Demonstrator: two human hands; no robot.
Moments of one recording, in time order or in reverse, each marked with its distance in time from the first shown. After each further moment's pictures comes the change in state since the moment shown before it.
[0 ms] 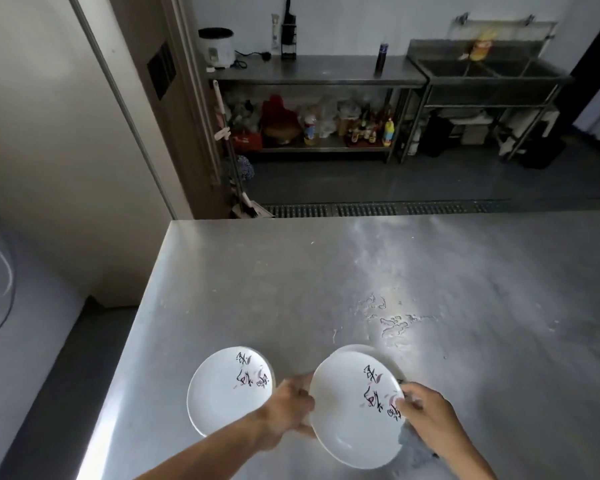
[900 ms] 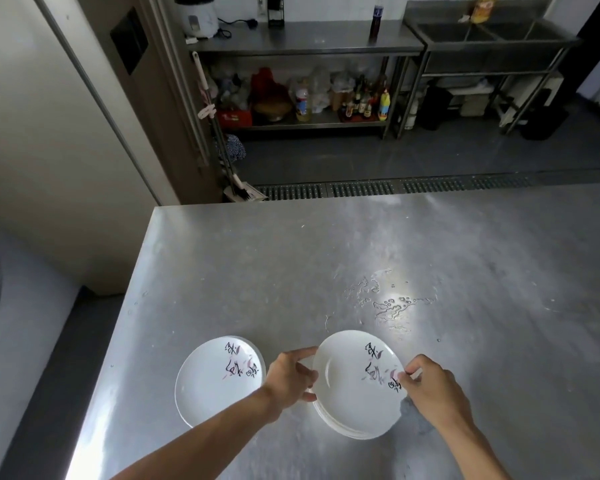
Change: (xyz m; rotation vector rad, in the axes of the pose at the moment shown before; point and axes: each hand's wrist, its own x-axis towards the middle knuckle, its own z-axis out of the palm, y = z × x) left_hand 0.058 -0.004 0.012 0.129 0.199 -0.020; right_hand 0.025 0.010 -0.018 -0.247 0.151 0.210
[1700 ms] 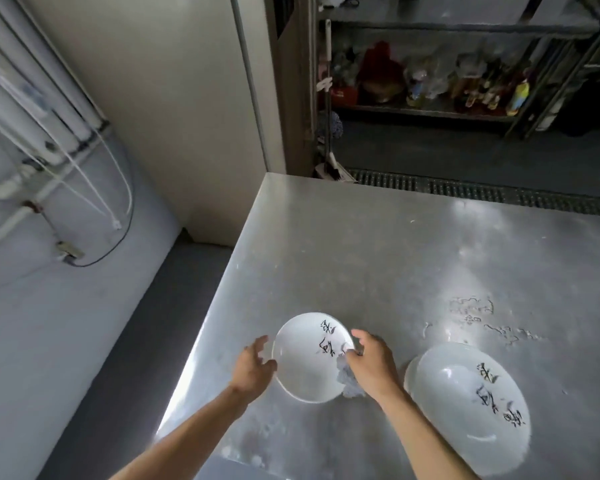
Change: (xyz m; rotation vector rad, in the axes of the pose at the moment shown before) left_hand -0.060 -0.115 -0.173 0.003 0.494 -0.172; right_hand -0.022 -0.202 0.170 0.204 -0.252 -0.401
